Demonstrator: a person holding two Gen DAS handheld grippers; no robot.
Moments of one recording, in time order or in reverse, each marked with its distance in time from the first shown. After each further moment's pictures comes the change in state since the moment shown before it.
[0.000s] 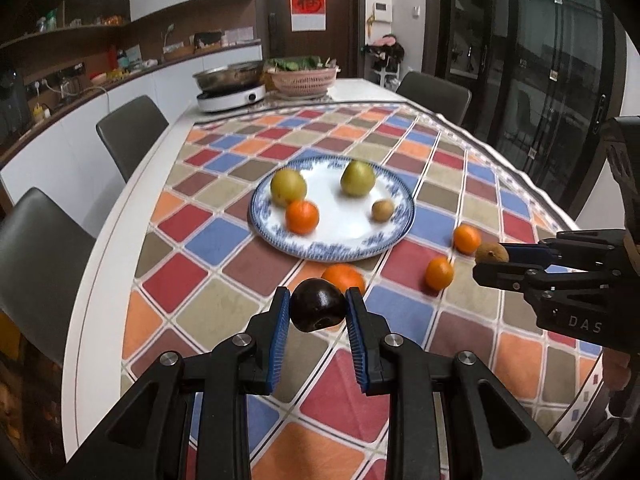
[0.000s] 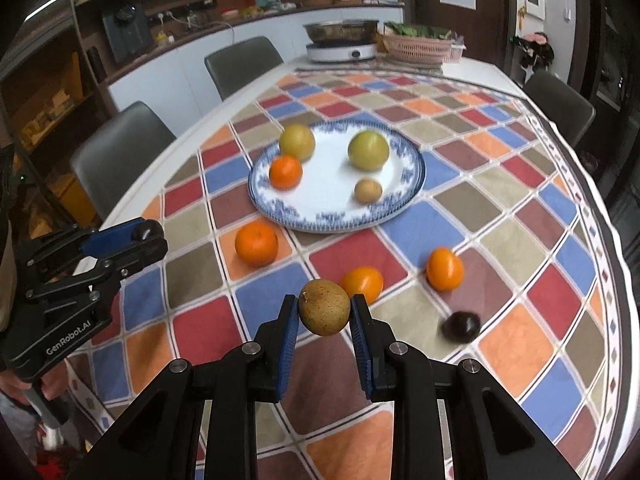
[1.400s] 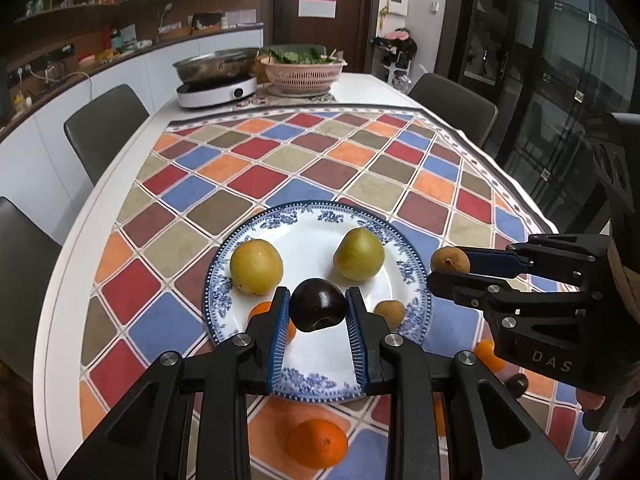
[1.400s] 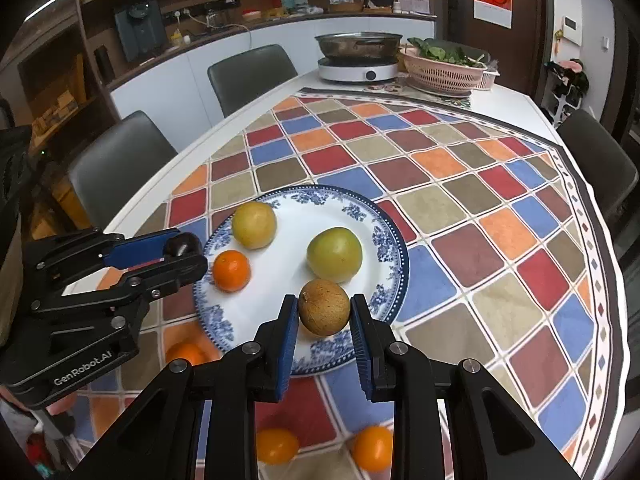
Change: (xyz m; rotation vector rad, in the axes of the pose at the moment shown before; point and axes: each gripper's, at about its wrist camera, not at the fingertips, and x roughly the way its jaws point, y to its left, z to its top) left arm 0.117 -0.005 0.102 -0.068 0.070 -0.026; right arm 0.069 -0.058 0.113 -0.106 -0.002 0.066
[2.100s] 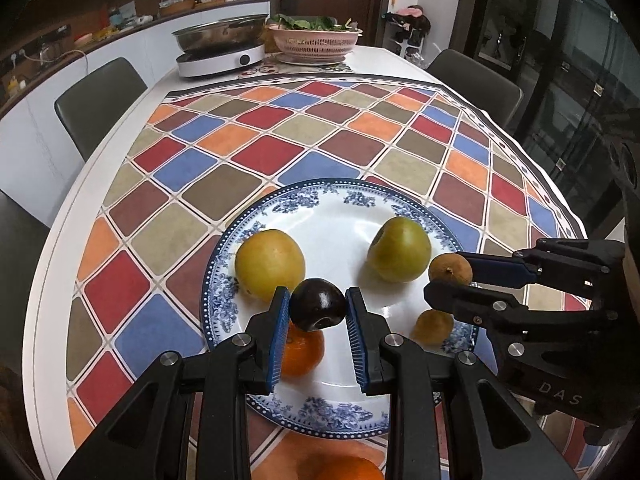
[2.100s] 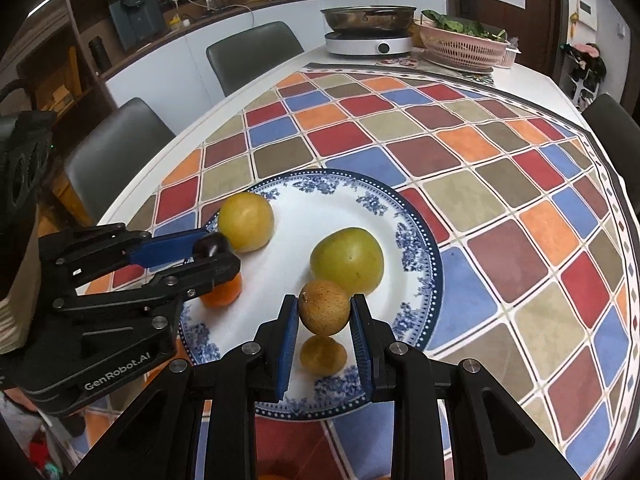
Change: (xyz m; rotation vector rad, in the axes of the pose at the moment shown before) left arm 0.049 0.021 0.007 -0.020 0.091 0.016; right arm 0.053 0.000 0.014 0.010 0.070 0.052
